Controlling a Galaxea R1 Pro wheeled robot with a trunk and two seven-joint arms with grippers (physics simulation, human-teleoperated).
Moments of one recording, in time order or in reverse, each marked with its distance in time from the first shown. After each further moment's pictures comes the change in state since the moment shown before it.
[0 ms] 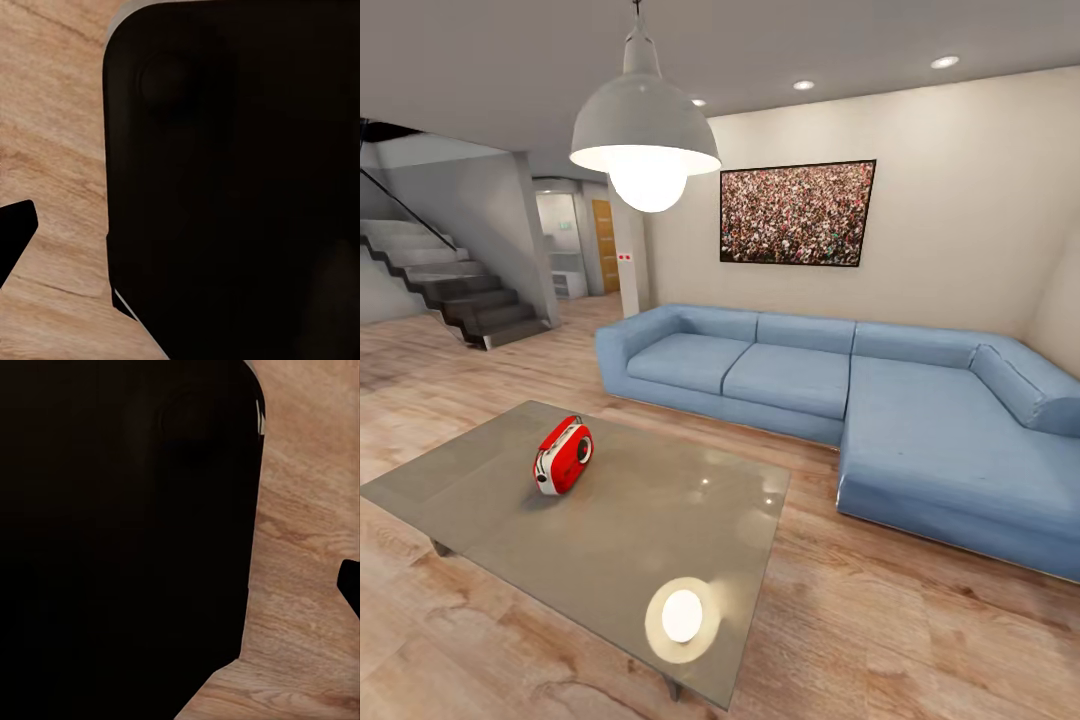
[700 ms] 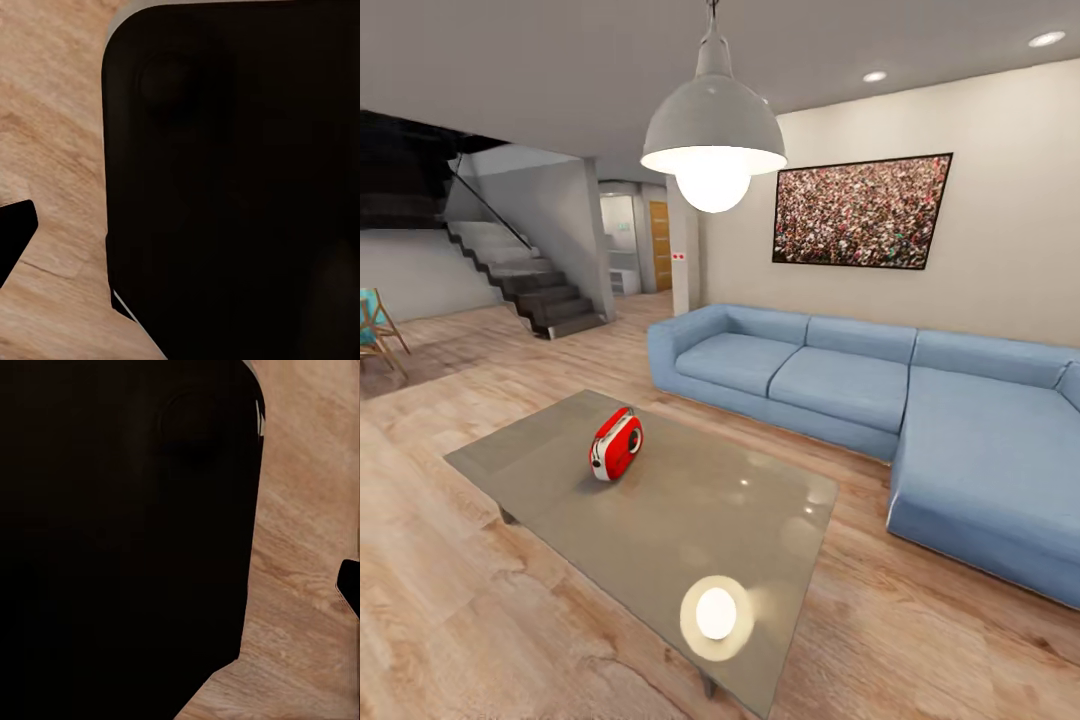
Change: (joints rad) left arm 0.000 -0.001 0.001 -0.002 0.000 0.000 0.000; right arm 0.000 0.000 0.002 0.000 0.002 -0.002 -0.001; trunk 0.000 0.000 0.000
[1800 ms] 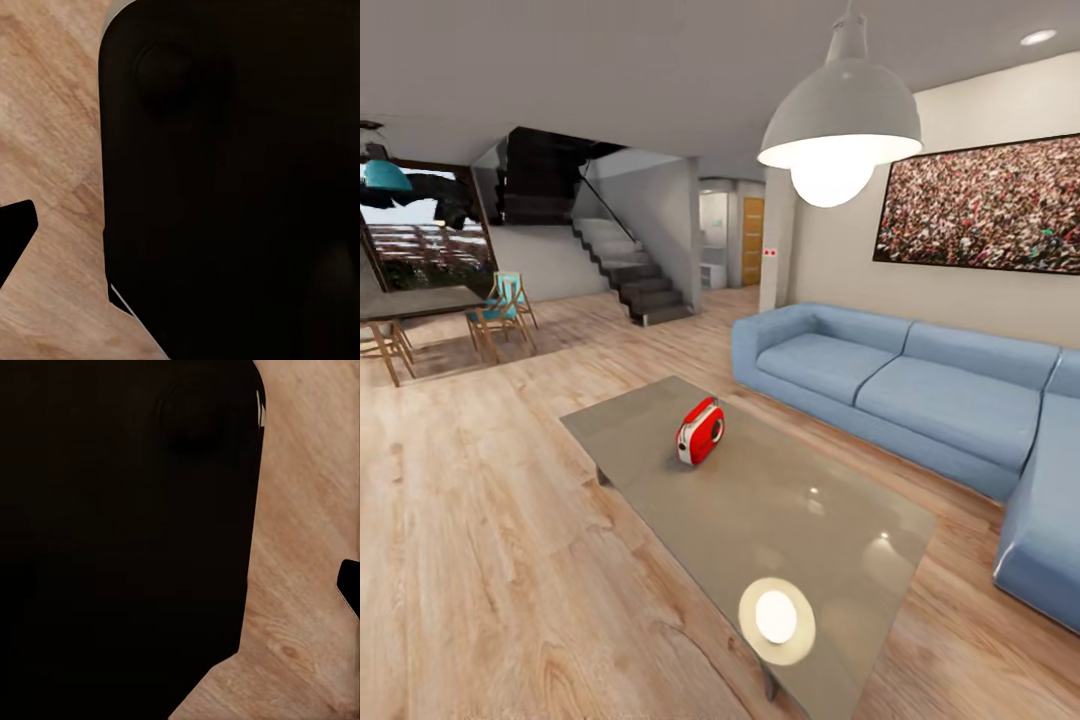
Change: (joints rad) left arm 0.000 -0.002 0.004 0.000 0.000 -0.001 -0.001; right arm 0.000 0.000 0.000 0.000 0.000 0.000 -0.002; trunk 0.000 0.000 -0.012
